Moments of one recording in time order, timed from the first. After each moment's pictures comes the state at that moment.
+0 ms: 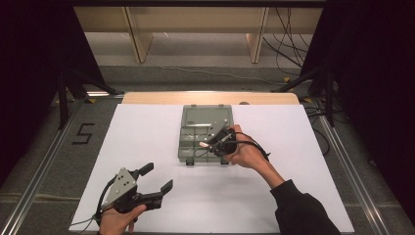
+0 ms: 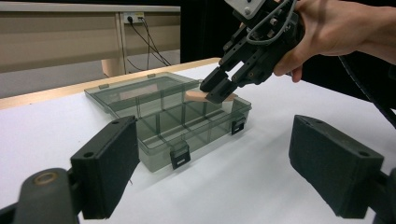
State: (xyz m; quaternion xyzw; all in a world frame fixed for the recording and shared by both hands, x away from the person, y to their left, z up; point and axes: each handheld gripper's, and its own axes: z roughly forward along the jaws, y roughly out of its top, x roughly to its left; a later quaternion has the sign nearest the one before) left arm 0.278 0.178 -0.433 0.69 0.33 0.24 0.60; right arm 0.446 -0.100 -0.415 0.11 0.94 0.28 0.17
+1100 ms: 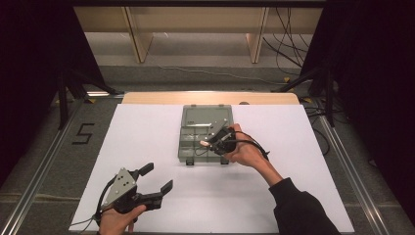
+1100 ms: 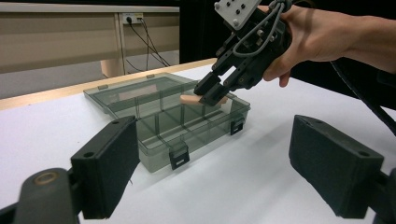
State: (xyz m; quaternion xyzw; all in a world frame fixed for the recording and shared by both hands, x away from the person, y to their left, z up) left arm 0.276 0.179 -0.432 0.70 0.33 0.24 0.59; right arm 0.456 -0.100 -0.425 0.10 0.94 0.27 0.18
